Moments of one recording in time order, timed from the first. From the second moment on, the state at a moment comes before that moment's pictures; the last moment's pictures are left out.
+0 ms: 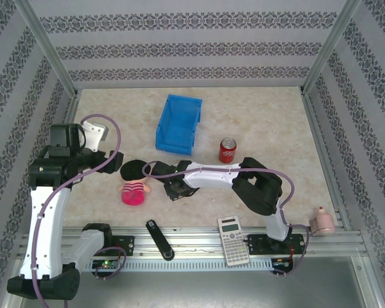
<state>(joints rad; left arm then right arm) 0.04 0.91 1.25 -1.18 0.19 0.23 1.08 2.01 1.37 -0.76 0.11 0.71</state>
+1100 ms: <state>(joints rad) 0.04 0.90 1.24 -1.20 0.21 0.23 1.05 1.80 1.47 -0.92 0.08 0.65</state>
